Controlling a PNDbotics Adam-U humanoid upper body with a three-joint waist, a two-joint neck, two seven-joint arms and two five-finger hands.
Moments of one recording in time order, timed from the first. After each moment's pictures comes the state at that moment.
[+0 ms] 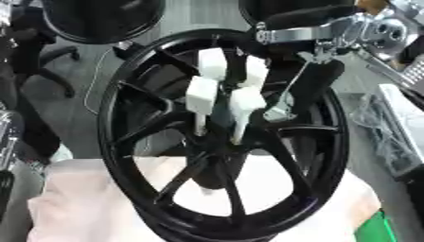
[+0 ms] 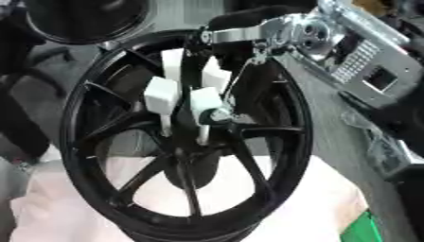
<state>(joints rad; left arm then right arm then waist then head) -0.46 0.41 -0.03 -1.87 0.28 0.25 0.49 -1.09 -0.73 0.68 -1.76 0.11 0.30 0.69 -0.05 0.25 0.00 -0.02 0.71</state>
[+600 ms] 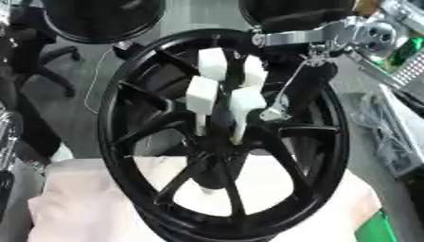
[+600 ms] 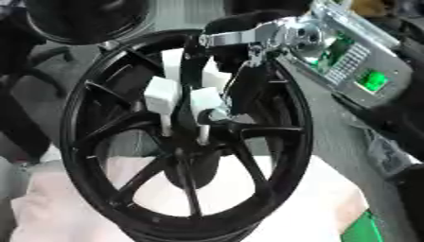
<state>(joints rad) -0.46 0.41 -0.03 -1.87 0.28 0.25 0.49 -1.09 -0.71 0.69 -1.74 0.14 0.30 0.70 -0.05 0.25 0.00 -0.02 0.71</state>
